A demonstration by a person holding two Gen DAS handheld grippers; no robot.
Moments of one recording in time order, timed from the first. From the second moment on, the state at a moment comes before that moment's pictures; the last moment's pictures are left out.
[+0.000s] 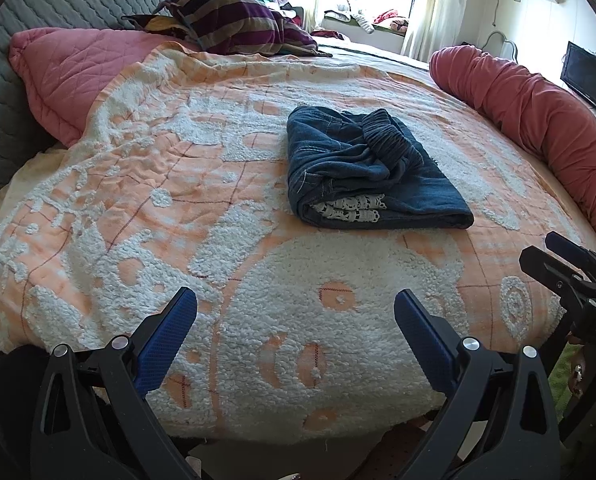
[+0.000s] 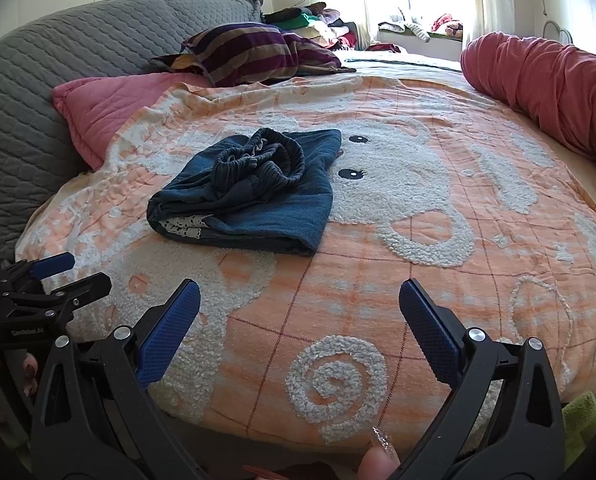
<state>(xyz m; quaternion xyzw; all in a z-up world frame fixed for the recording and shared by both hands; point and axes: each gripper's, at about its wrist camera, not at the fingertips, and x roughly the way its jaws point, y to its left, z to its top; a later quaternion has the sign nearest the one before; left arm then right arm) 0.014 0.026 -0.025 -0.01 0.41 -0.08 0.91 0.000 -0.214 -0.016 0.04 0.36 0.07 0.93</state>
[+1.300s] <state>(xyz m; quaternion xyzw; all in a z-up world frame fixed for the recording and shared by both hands) 0.017 0.031 -0.024 -0.01 0.42 -0.08 0.90 -0.001 -0.219 -0.016 0.04 0.37 0.06 0.93</state>
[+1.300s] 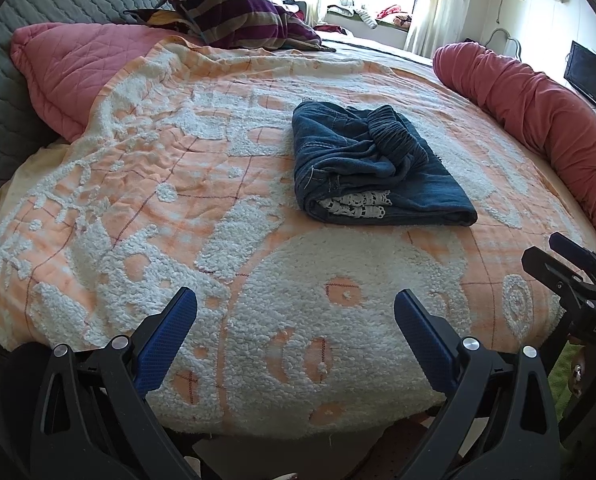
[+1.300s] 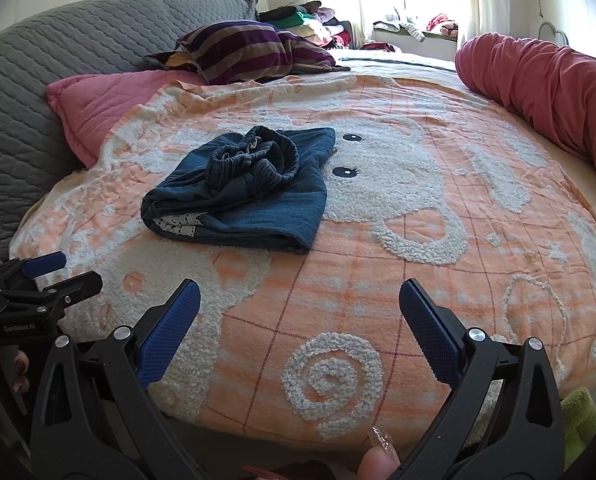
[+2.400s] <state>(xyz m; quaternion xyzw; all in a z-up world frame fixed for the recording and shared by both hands) 0.044 0.068 -0.014 -0.01 0.43 -0.06 0.90 0.017 -0.246 -0.015 0.03 0.38 0.00 0.93</state>
